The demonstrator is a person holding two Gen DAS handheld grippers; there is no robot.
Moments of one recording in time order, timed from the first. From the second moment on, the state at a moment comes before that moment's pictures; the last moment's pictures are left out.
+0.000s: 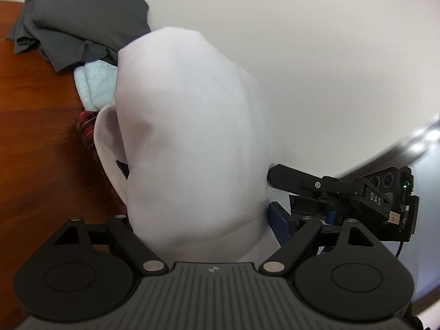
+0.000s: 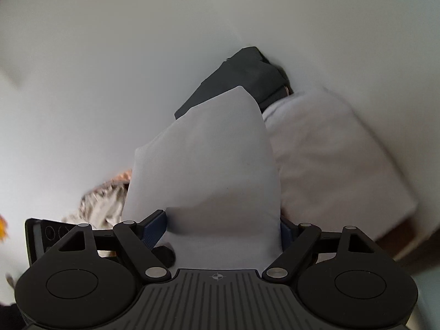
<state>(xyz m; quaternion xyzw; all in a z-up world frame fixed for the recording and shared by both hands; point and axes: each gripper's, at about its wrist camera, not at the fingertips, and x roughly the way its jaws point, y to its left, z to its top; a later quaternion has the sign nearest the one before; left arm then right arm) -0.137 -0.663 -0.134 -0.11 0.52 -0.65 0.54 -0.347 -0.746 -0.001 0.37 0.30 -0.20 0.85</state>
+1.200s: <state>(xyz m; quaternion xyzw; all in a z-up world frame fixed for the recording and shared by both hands) -0.135 -0.771 -0.212 -0.30 0.57 -0.56 0.52 -0.306 -0.810 0.004 0.06 0.41 -0.24 0.88</state>
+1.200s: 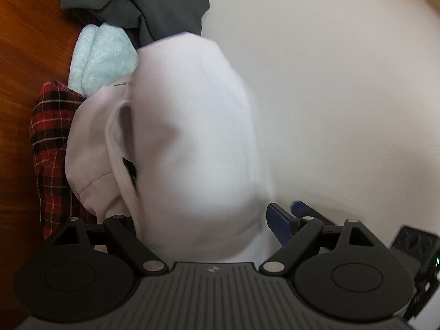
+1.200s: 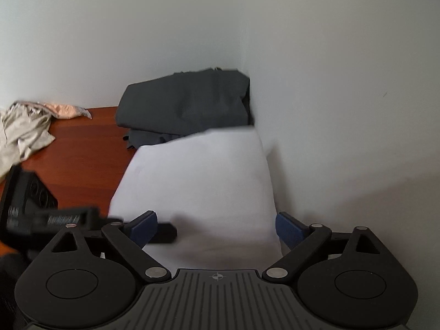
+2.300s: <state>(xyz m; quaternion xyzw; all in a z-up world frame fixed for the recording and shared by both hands) -0.165 -0.692 -0.123 -0.09 0.43 -0.59 0.67 -0.371 -0.783 0.002 0.17 0.32 -0.25 0.90</state>
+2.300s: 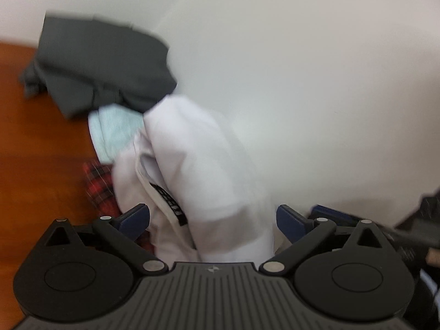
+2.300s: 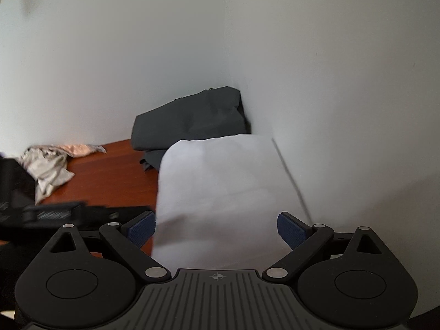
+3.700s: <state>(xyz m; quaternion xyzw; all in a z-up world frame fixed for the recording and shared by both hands) -0.165 -0.416 0.023 0.04 0.11 -0.26 0.96 -0.227 -0.643 0.039 0.06 0.12 -0.14 0.98</state>
